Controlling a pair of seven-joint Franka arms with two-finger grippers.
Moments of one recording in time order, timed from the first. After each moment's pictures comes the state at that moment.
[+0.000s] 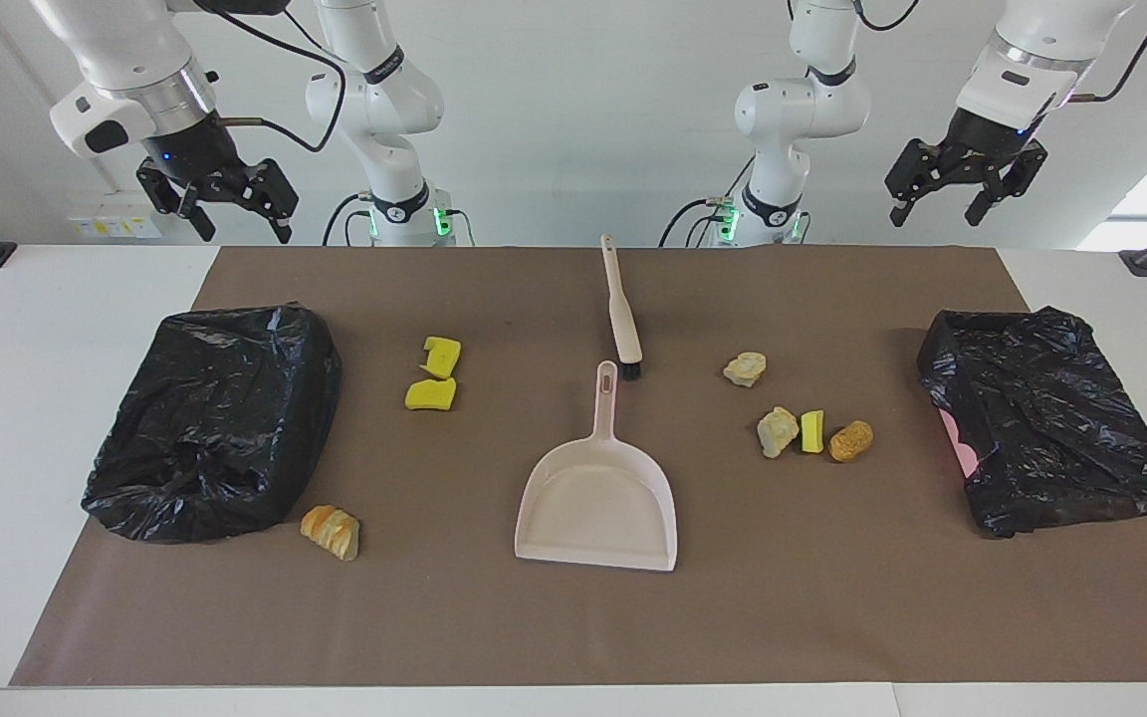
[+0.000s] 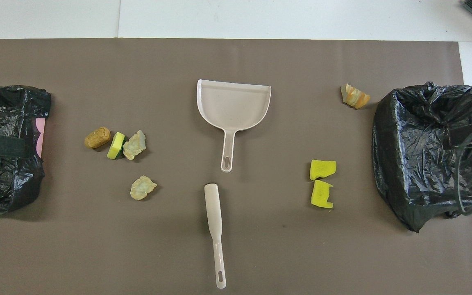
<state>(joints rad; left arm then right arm) 0.01 -0.13 -0.10 -1.58 -0.02 1.50 -0.06 -0.06 -0.04 0.00 -1.53 0.02 1.47 0.03</state>
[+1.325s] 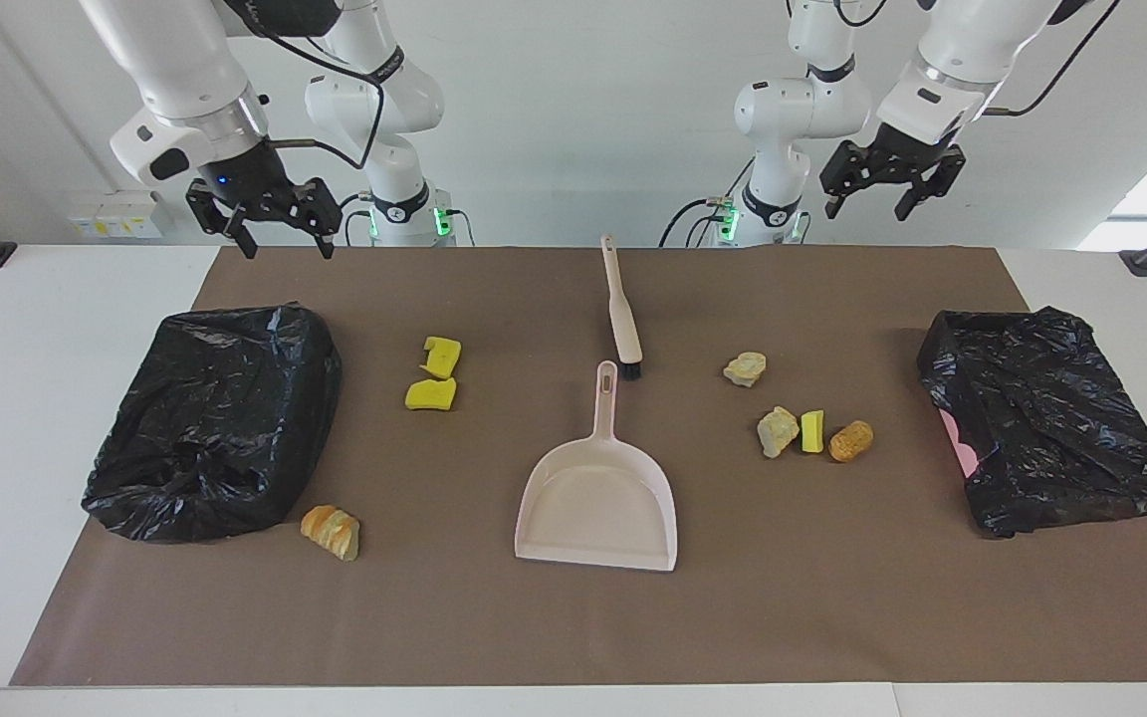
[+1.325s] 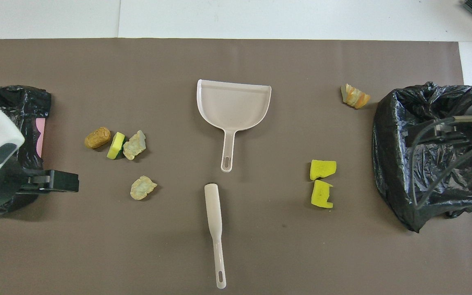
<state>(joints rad) -0.09 -0.23 -0.14 -1.78 -0.08 1.49 -0.19 0.05 0.00 0.01 -1.57 0.02 1.54 0.11</state>
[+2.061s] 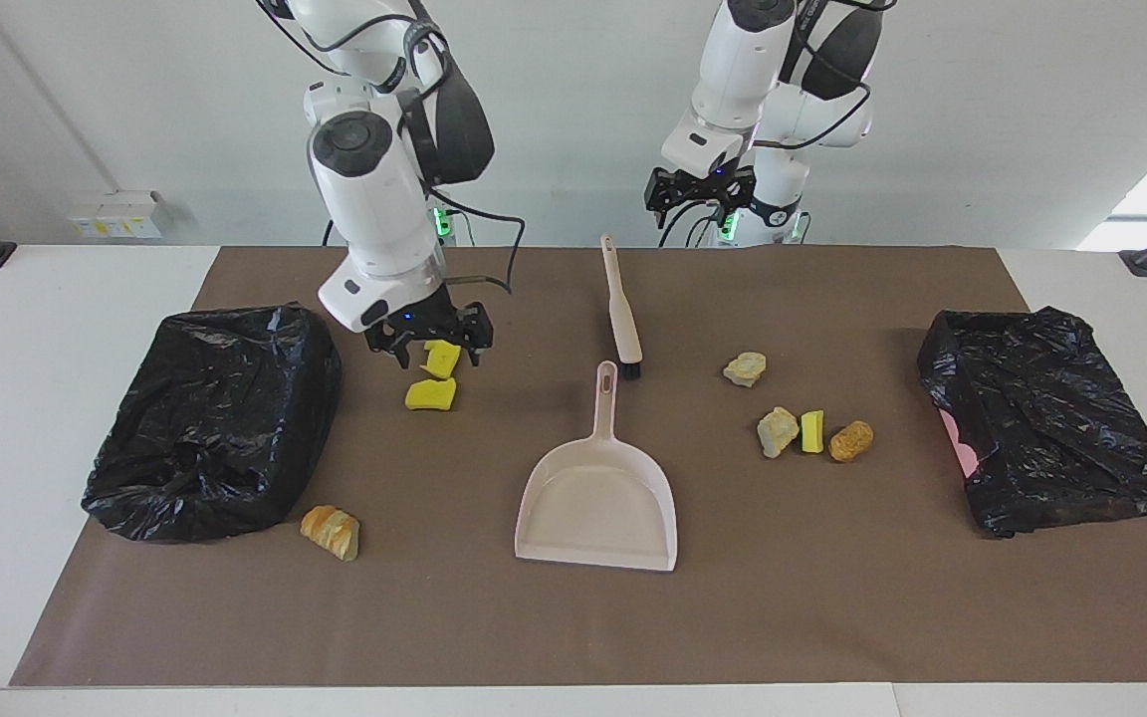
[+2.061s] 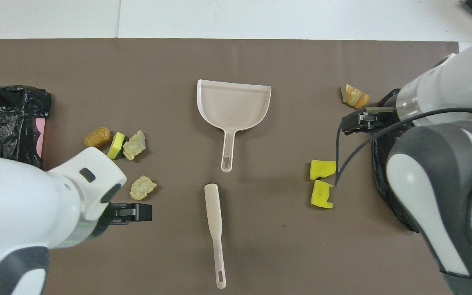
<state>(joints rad) -0.52 -0.31 -0.15 -2.16 -0.16 1.81 -0.65 0.29 0.24 0.01 -1.62 0.06 1.88 0.31</state>
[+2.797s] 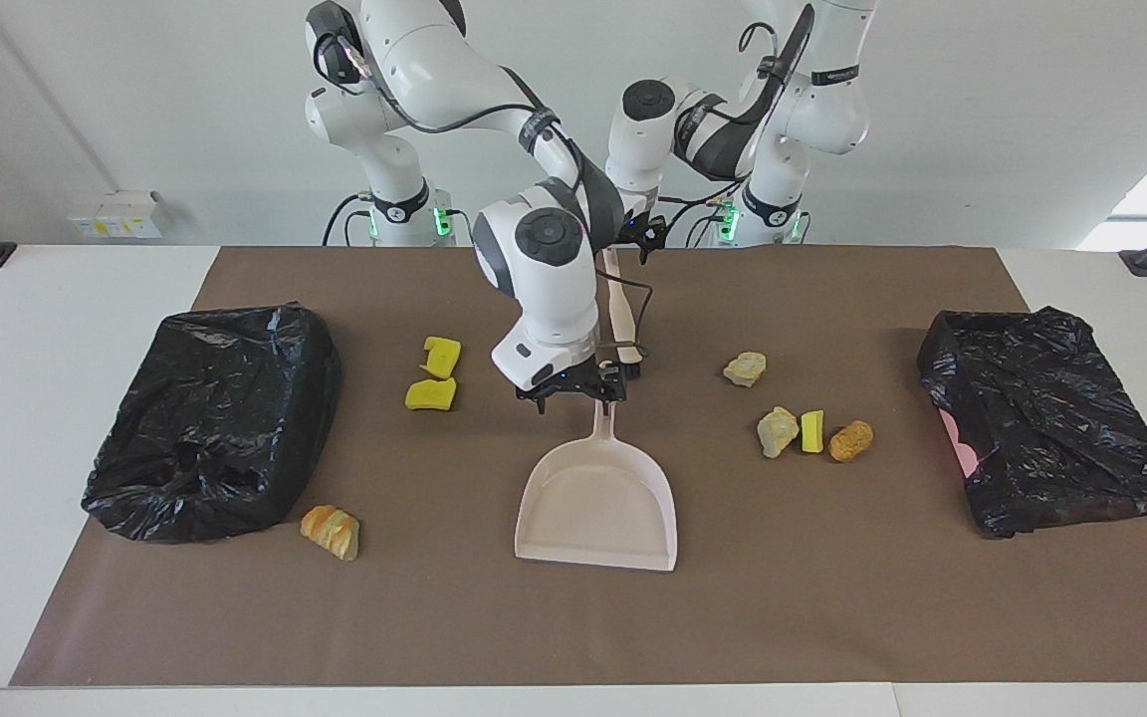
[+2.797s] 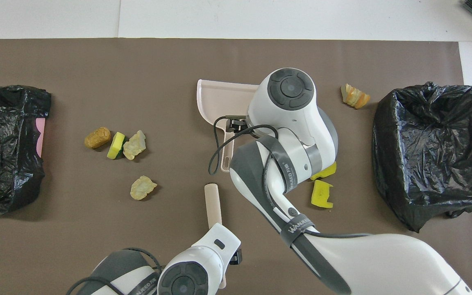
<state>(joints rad) -0.80 -0.14 -0.15 -2.44 -0.16 2.28 -0.88 0.52 0.55 0.01 -1.44 0.06 2.03 0.60</state>
